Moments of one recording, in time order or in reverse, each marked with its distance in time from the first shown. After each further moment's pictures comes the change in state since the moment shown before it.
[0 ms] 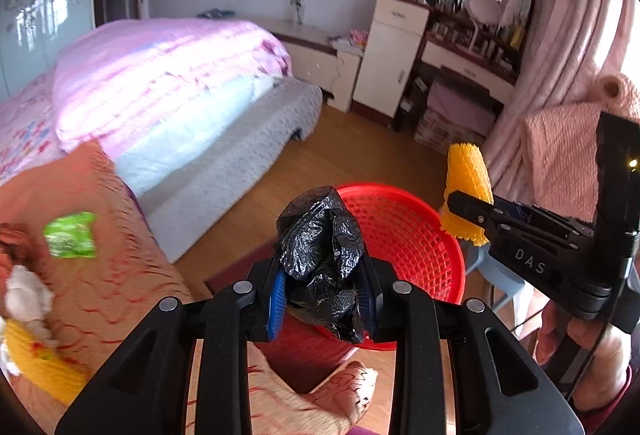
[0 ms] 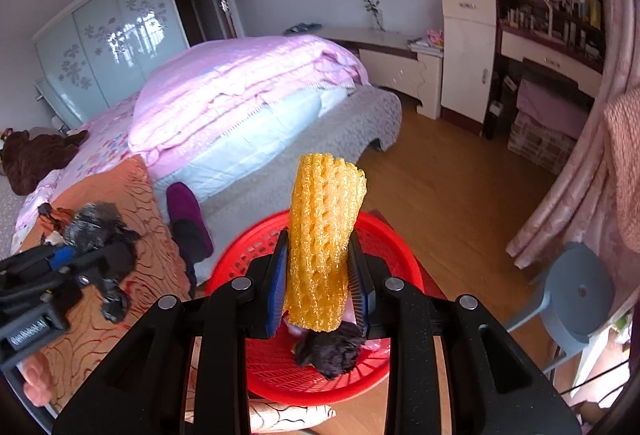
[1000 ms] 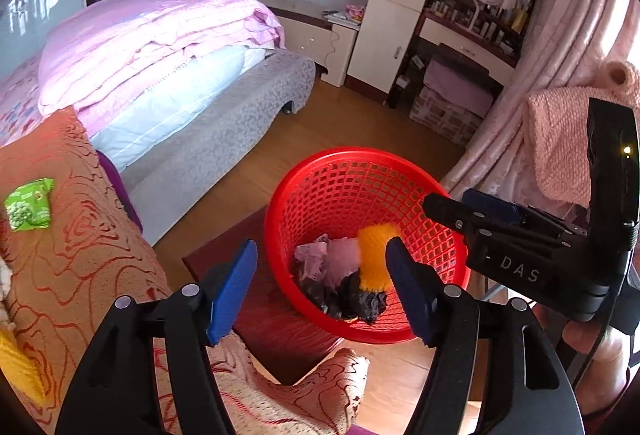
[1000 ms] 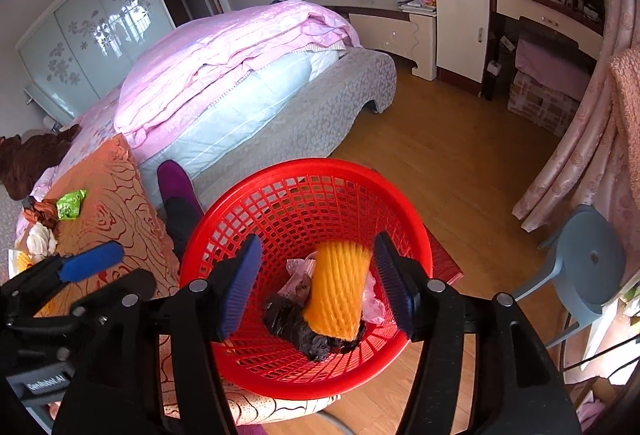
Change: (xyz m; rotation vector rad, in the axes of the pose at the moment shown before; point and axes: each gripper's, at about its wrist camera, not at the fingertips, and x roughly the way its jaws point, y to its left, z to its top) left arm 0.026 -0.002 -0.015 -0.021 0.061 -0.012; right arm 0.029 -0.008 -0.016 0.045 0.101 -0.001
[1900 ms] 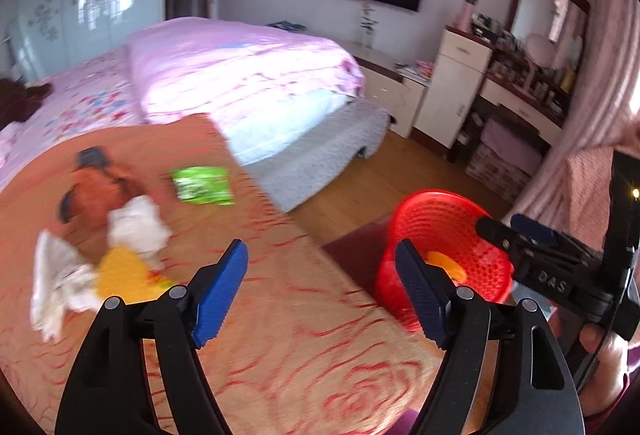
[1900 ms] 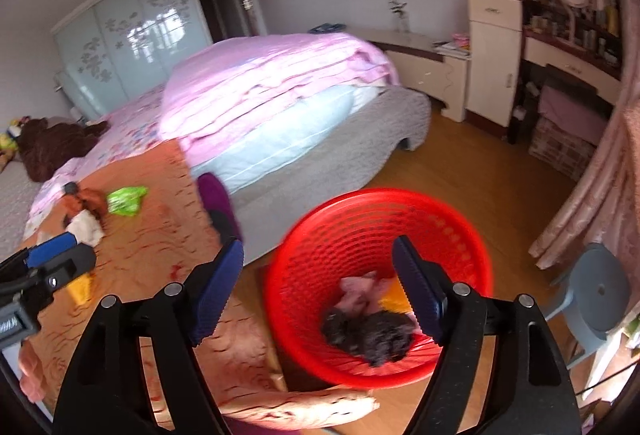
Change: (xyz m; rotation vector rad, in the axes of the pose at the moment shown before) left arm -0.111 0.077 -0.032 -0.153 -0.171 0.200; right arm -0.037 0.081 -0.014 -0.114 -0.103 0.100
